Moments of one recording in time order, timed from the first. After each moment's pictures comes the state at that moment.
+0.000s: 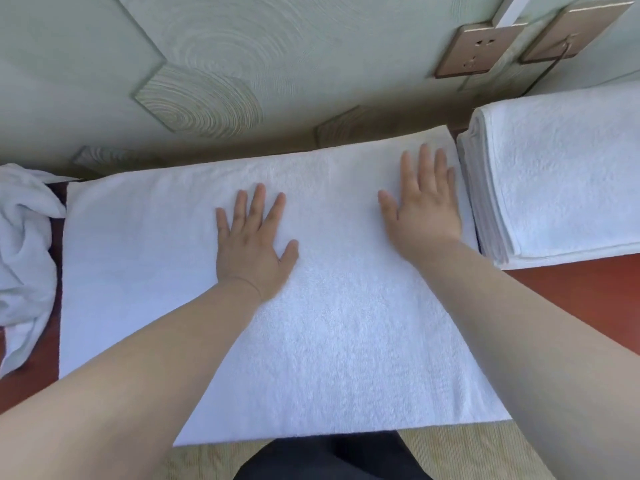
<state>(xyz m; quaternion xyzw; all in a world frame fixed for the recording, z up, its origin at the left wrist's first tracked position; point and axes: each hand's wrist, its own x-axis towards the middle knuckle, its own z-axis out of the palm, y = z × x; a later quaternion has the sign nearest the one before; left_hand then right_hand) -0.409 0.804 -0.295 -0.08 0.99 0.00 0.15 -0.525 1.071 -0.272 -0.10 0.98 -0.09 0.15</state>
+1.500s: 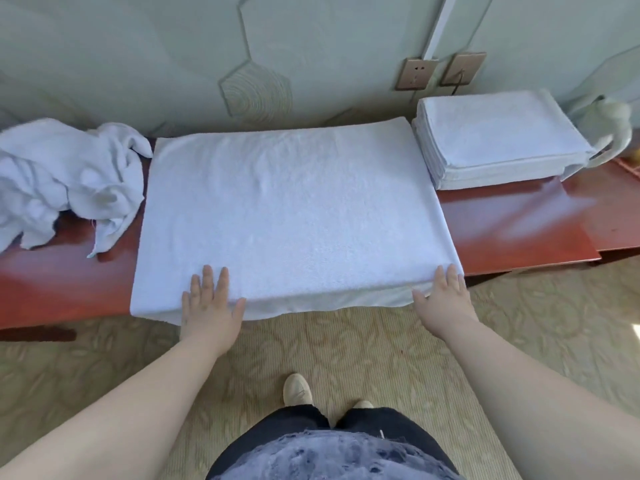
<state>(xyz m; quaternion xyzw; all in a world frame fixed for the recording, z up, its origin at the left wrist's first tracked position) -0.063 0.760 -0.272 -0.22 0.94 0.11 0.24 -0.186 1.188 -0.243 0.09 0.95 -0.11 0.27</state>
